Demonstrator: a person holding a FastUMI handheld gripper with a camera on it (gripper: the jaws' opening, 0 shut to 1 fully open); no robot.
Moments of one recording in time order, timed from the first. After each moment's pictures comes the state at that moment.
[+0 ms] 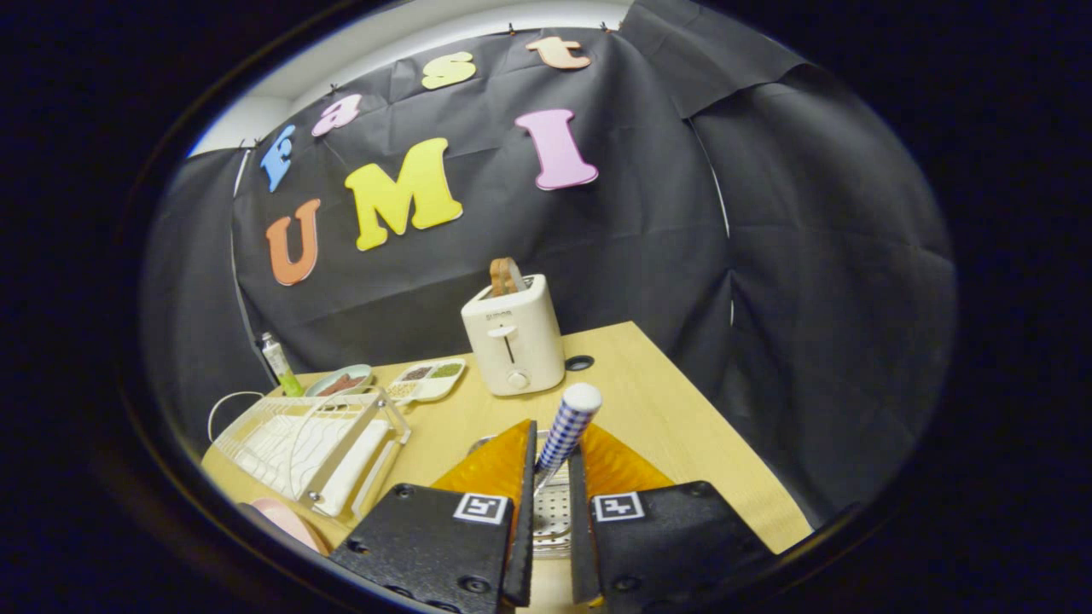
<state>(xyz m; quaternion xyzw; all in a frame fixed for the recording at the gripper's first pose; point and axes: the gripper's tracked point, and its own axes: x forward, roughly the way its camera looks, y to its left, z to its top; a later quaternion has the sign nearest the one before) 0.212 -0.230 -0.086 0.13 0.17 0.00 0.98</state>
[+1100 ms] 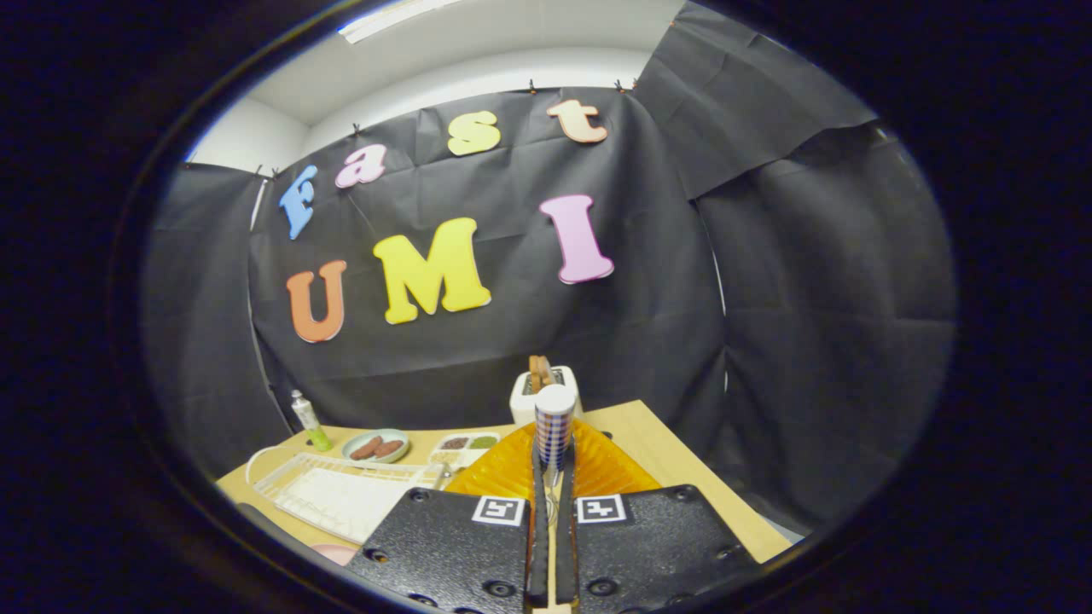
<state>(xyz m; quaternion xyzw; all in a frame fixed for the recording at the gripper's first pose) 0.143 -0.171 0.060 0.12 0.05 -0.01 0.99</state>
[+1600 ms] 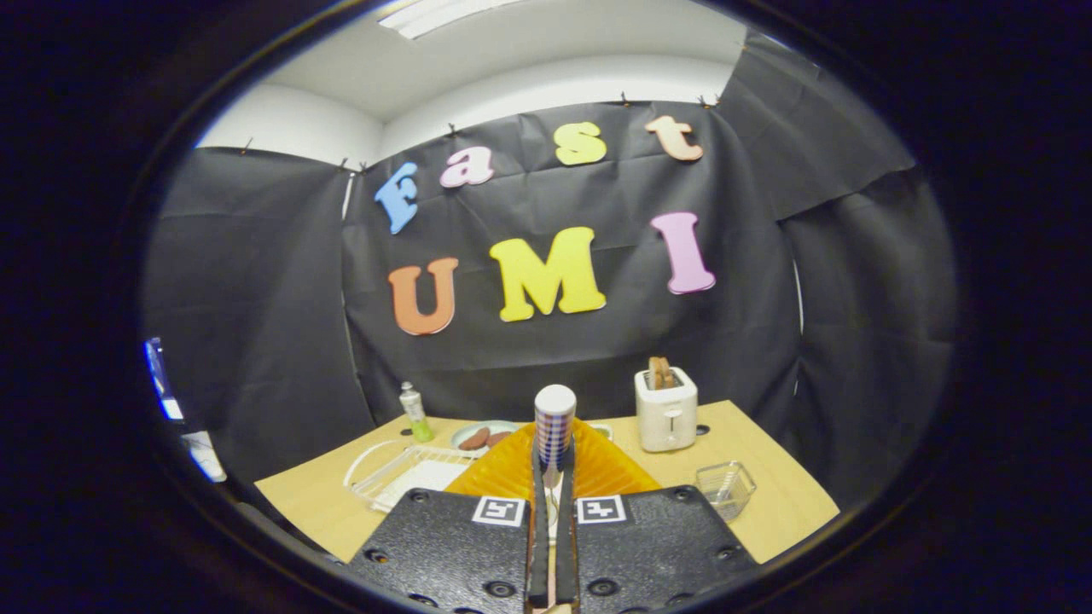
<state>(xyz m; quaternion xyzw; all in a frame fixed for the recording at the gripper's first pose) 0.059 0.002 0.077 0.07 0.06 0.10 0.99</state>
